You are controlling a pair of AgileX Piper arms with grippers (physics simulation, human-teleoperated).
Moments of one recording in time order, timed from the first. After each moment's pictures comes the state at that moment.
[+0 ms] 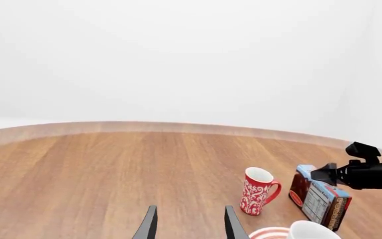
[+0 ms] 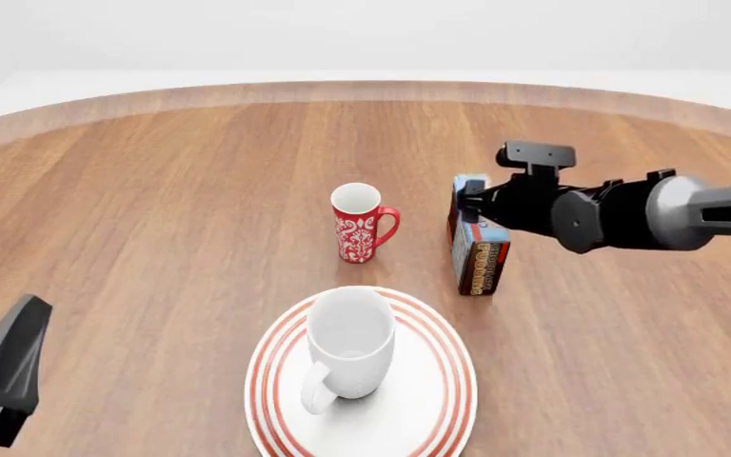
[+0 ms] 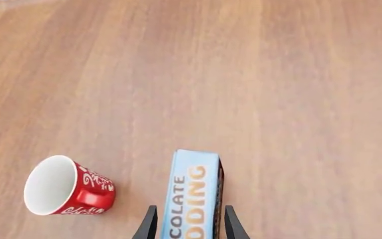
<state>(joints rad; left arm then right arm) -0.14 0.00 0.00 -0.12 -0.13 0.27 1.80 -0.99 -0.15 0.24</state>
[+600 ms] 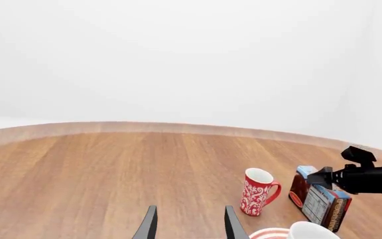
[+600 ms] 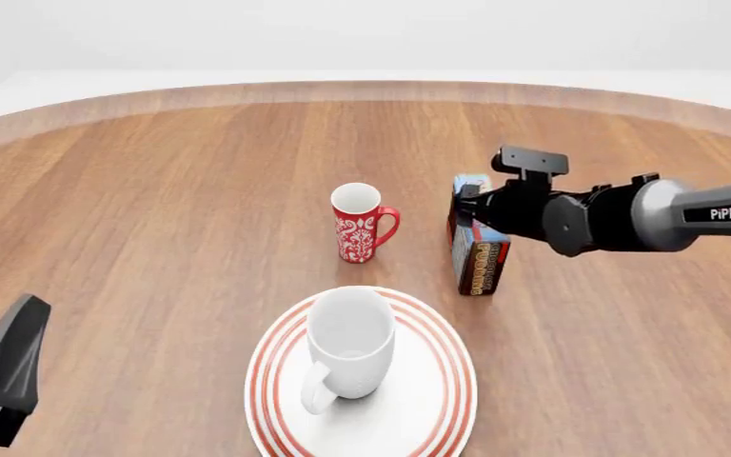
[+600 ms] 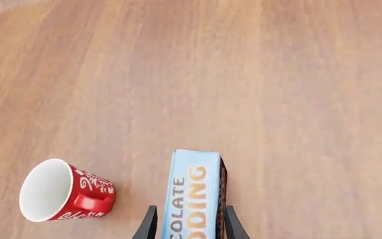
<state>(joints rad) -0.14 0.00 0.00 -0.12 -0.14 0.28 1.84 -1.00 -0.16 0.26</state>
